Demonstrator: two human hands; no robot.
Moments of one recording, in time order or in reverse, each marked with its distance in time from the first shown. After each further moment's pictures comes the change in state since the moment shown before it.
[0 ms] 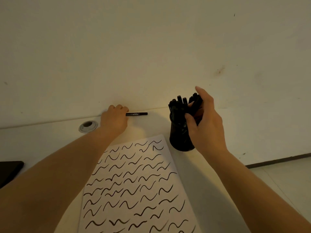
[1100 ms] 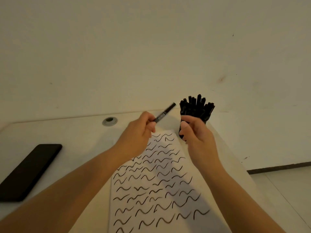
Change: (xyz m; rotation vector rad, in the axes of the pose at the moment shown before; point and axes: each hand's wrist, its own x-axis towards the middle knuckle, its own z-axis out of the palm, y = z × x) left_hand -0.142 0.046 -0.097 -0.867 0.072 0.167; right_hand -0.072 -0.073 0.000 0.318 -0.064 0.204
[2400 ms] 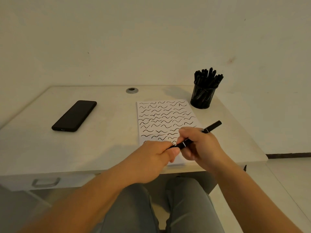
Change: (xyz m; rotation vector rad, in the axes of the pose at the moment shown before) left_hand -0.209 0.062 -0.017 -0.103 -0.381 -0.132; right_hand -0.147 -0.040 0.003 0.379 -0.415 0.438
